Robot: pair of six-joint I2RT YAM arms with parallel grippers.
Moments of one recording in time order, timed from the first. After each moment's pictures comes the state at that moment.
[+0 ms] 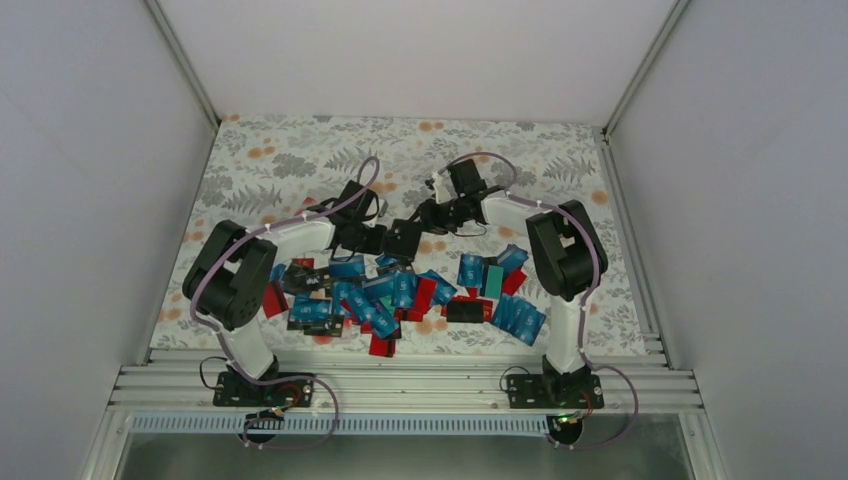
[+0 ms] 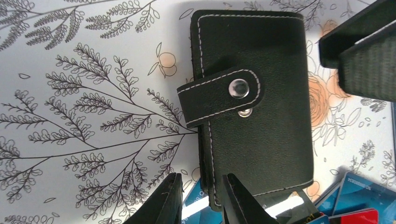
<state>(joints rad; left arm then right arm) -0.51 1.75 1.02 -0.33 0.21 -0.34 0.46 2.03 1.30 -0.26 -0.72 0.46</state>
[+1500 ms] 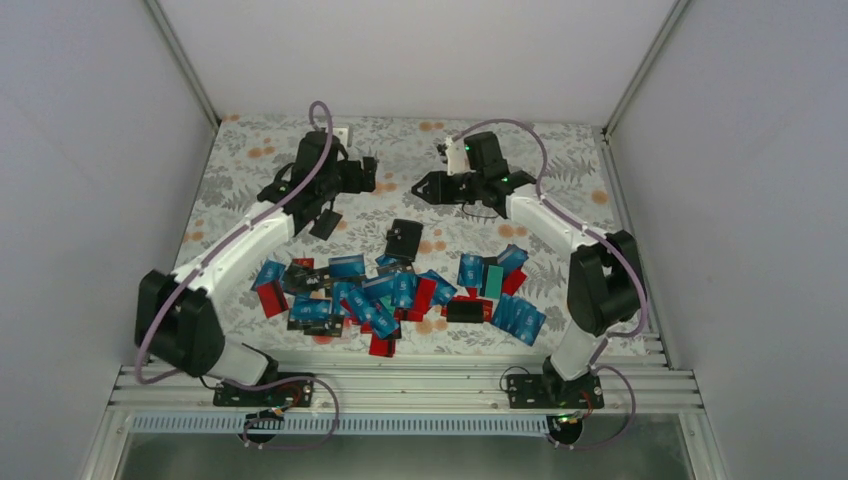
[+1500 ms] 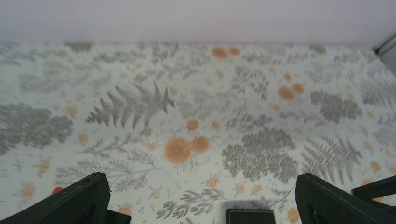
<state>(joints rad) -0.46 1.41 1.19 -0.30 -0.14 -0.29 0.46 1.72 1.34 -0.32 -0.56 0.42</state>
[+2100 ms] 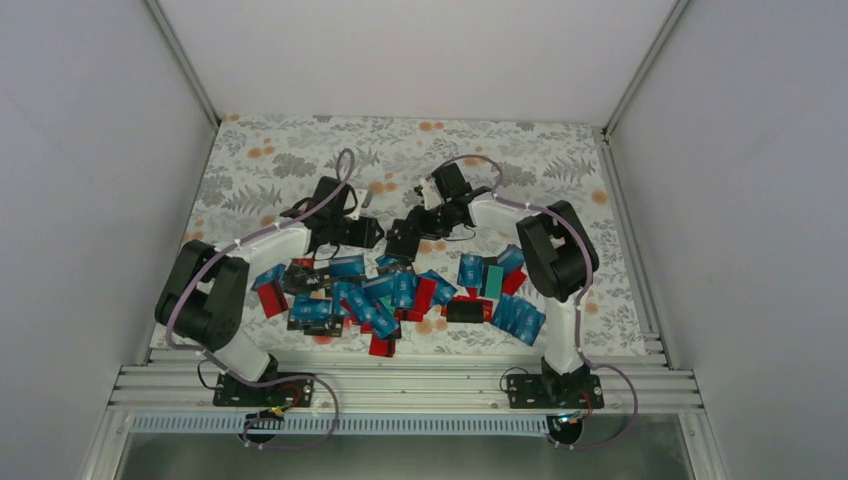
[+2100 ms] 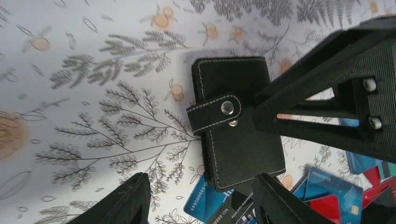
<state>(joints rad) -0.42 1.58 0.92 -0.24 0.30 -0.29 0.53 2.03 1.33 -0.32 -0.60 0.47</state>
